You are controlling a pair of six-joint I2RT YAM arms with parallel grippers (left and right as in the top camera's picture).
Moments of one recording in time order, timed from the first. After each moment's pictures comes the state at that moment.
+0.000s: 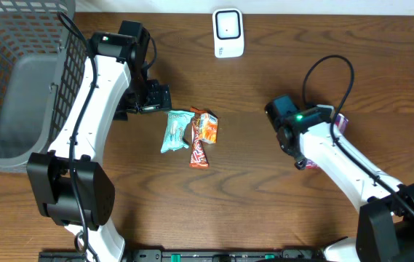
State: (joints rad) left arm -0.17 1.88 1.75 -1.44 0.07 -0.32; right arm 0.41 1.61 1.04 -1.04 0.68 0.74
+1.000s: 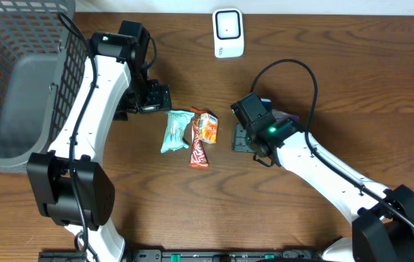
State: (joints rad) left arm -0.17 1.88 1.75 -1.43 0.07 -0.32; right arm 0.60 1.61 1.07 -0.66 0.07 0.67
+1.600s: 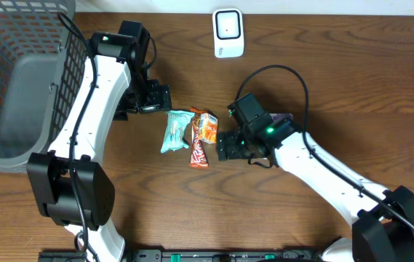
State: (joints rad) left arm -0.17 1.88 1.75 -1.43 0.07 -0.32; right arm 0.63 1.61 1.09 -0.69 -0.12 0.55
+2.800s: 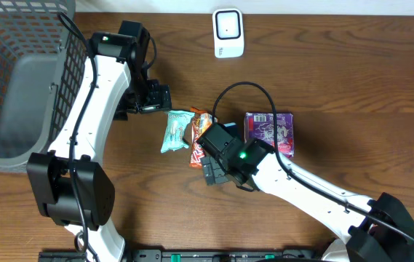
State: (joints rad) left arm -0.17 1.88 1.75 -1.43 0.07 -0.32; right arm 0.86 1.61 1.09 -0.80 0.17 0.62
